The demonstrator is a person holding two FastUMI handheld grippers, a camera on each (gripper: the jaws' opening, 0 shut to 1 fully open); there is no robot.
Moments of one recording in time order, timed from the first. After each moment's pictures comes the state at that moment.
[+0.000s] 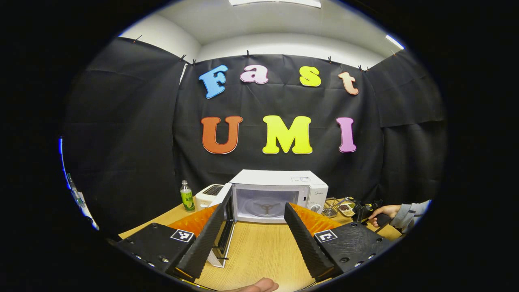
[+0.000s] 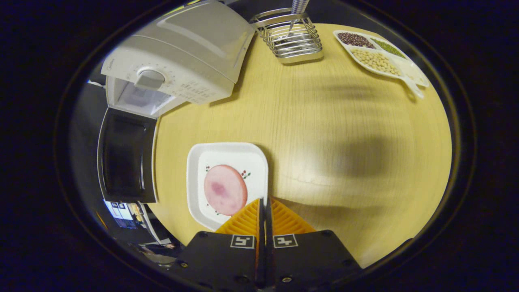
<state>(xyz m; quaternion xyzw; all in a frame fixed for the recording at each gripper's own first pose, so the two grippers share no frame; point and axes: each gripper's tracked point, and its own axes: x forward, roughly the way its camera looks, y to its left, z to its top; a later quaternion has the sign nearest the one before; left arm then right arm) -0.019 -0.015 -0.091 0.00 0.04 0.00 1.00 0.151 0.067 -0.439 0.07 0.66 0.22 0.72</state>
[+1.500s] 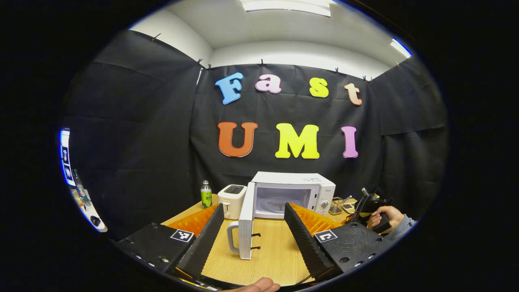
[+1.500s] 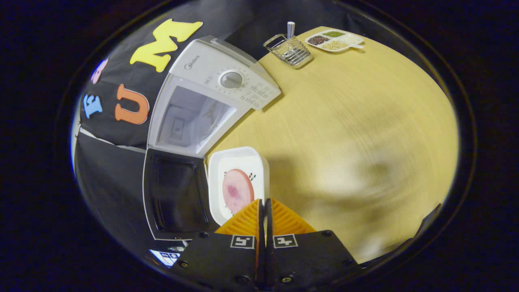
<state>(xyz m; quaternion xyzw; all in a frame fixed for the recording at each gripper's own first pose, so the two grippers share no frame) -0.104 0.078 -0.085 -0.02 0.01 0.01 1.00 0.058 0.218 -0.349 0.32 0.53 0.13 0.77</state>
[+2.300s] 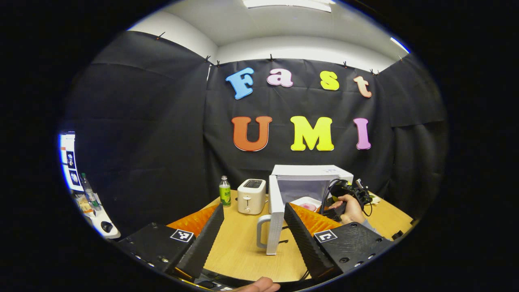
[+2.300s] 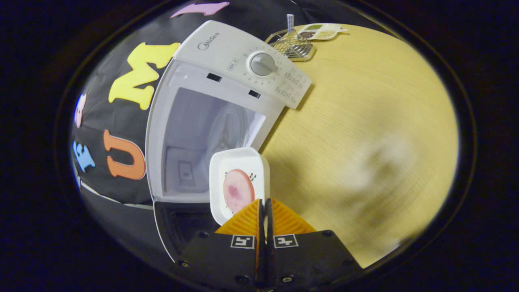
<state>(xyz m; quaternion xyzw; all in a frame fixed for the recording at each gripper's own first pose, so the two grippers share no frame) -0.105 0.142 -0.107 0.01 0.04 0.05 1.00 0.150 0.363 -0.358 0.47 0.43 -0.03 0.77</state>
